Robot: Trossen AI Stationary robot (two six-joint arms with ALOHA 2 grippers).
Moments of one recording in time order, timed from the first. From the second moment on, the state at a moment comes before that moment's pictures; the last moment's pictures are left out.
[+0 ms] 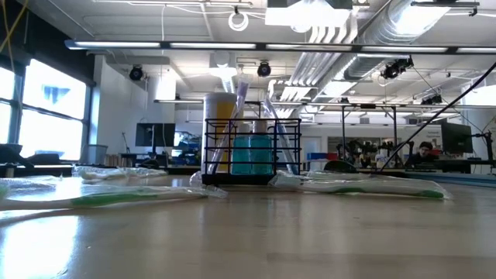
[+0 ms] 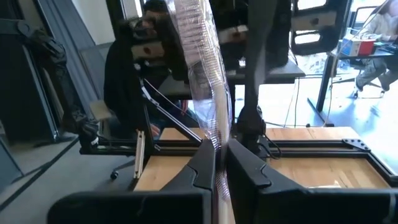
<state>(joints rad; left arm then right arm) -0.23 1.48 1.70 -0.33 -0.24 0.05 0.22 1.21 1.24 -0.11 0.07 0.11</state>
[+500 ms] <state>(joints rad) -0.18 1.52 1.70 -0.26 -0.22 0.07 0.17 1.23 1.24 -0.12 0.00 0.11</state>
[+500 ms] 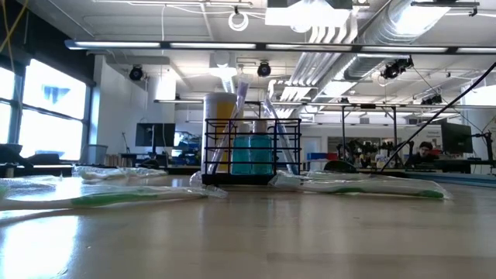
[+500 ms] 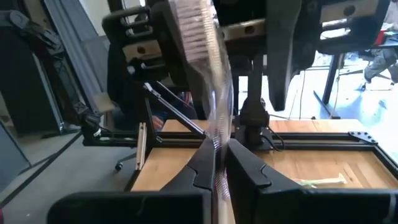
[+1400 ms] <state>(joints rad) -0.18 1.53 1.70 -0.35 -0.26 0.20 0.15 1.24 1.24 -0.17 -0.03 0.17</state>
